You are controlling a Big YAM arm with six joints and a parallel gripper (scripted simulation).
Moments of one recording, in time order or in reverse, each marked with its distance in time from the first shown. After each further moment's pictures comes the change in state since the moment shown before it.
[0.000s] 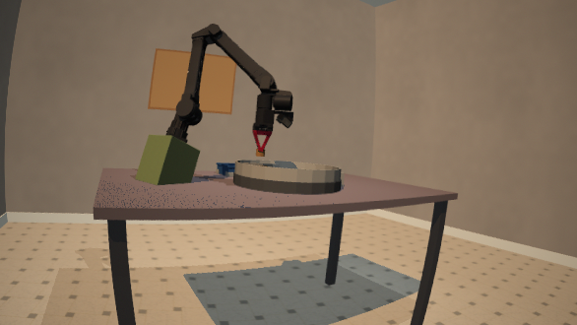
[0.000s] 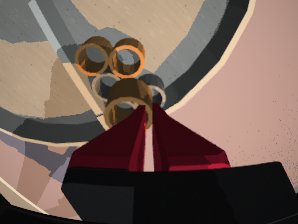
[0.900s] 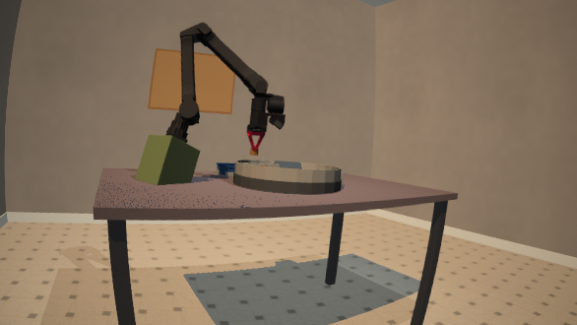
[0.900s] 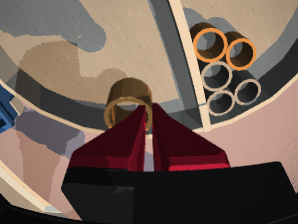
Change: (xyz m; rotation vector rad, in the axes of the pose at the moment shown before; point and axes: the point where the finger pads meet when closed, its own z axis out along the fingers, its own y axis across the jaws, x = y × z) arm 0.018 0.102 0.002 -0.007 0.006 -0.065
